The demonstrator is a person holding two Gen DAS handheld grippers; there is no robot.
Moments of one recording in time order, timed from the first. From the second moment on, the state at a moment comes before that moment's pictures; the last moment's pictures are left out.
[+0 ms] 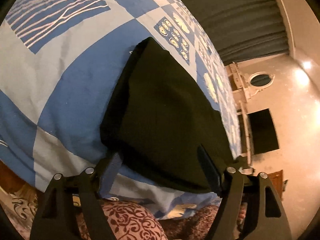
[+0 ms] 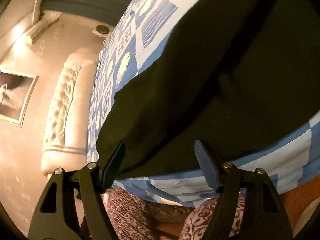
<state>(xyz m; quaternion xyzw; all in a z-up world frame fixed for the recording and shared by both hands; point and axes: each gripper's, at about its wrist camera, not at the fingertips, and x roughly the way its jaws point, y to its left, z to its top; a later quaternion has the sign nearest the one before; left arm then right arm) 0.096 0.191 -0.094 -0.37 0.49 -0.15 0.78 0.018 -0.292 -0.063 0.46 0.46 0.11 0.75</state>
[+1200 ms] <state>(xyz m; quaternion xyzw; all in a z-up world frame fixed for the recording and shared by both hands) 0.058 0.178 -0.041 -0.23 0.46 -0.09 0.85 -0.031 -0.533 0.021 0.35 0.37 -0.15 0.85</state>
